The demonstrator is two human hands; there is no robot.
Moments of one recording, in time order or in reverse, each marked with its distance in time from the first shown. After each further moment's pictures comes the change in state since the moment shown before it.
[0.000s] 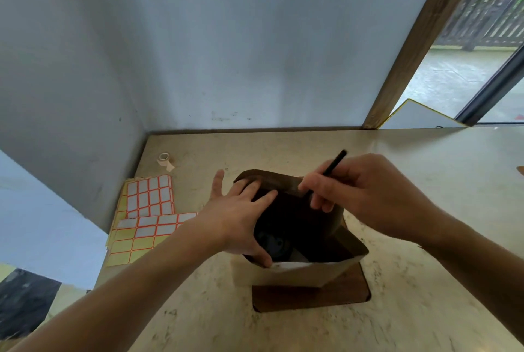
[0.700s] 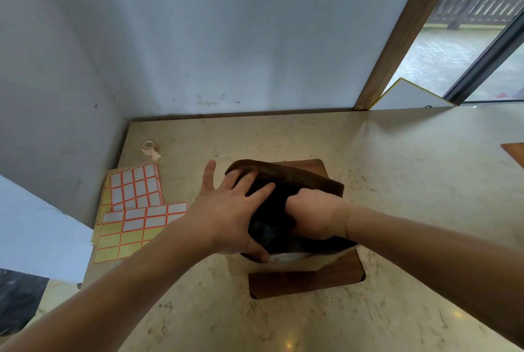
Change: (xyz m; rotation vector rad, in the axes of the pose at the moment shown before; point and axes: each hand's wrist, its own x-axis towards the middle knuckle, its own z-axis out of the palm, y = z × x) left_hand -0.001 -0.001 0.009 0.011 0.073 0.047; right_hand 0.044 0.062 0.085 -0.697 -0.631 0.282
